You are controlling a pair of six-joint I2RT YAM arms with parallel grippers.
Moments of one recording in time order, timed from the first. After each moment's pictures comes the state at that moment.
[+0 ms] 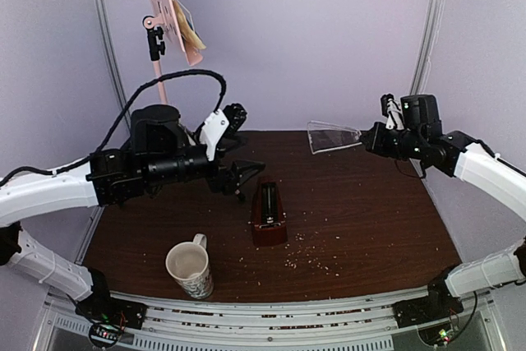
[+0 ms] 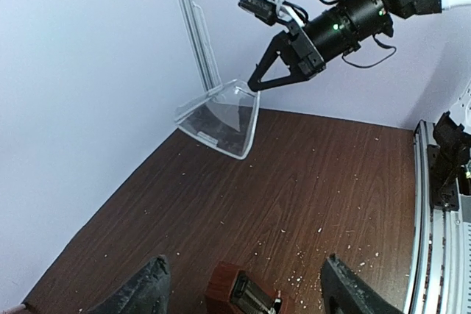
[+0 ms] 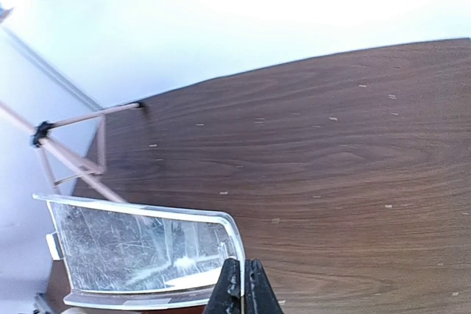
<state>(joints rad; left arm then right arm) -1.01 1.26 1.09 -0.04 0.03 0.17 0.41 1.21 1.06 -0.35 -0.01 0.51</state>
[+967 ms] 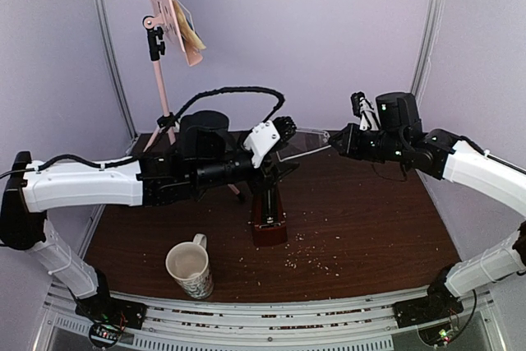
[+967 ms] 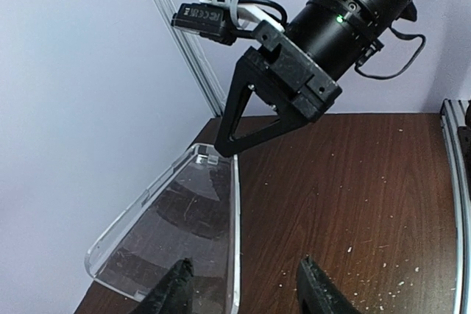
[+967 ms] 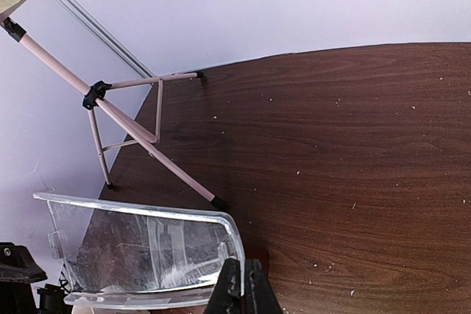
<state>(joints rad) -1.10 1.53 1.22 0.12 -0.06 0.35 0.65 1.27 1.12 -0.30 0.00 0.58</state>
